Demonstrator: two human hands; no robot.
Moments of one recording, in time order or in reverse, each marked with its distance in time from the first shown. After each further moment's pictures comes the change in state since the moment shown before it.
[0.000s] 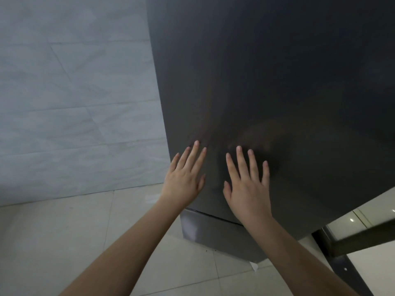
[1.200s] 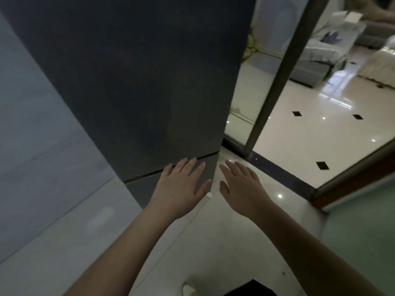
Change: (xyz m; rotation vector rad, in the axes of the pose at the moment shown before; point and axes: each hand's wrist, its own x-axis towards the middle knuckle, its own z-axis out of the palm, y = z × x) left_hand -0.178 0.097 -0.065 -0.164 -0.429 0.659; right_hand -0.277 -0.029 -0.066 0.188 -0.369 0.546
